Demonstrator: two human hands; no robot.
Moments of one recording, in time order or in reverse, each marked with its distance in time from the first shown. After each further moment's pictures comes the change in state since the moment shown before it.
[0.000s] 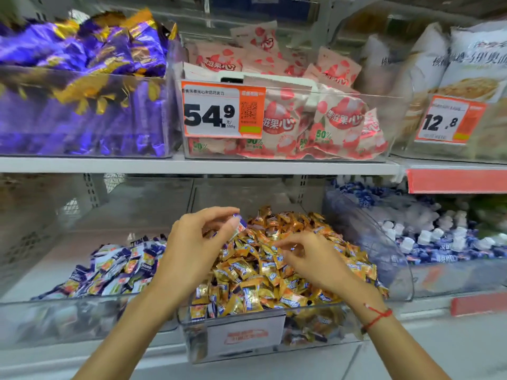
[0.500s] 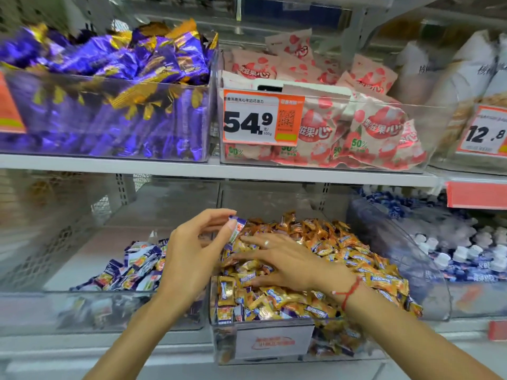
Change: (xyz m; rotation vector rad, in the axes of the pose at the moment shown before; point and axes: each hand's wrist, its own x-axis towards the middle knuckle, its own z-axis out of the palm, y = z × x) left_hand -0.010 -0.018 -0.029 -0.076 0.163 -0.001; right_hand 0.042 -0.049 0.031 -0.374 -0.375 -0.564
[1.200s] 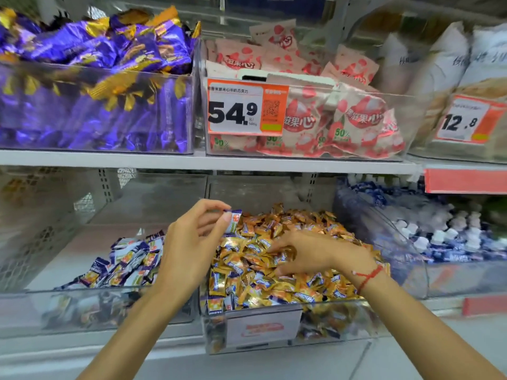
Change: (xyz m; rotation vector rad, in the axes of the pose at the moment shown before) left_hand -0.002 0.002 0.009 -0.036 -0.038 -0.058; right_hand -0.036 0.022 -0.018 0.120 -0.091 0.333
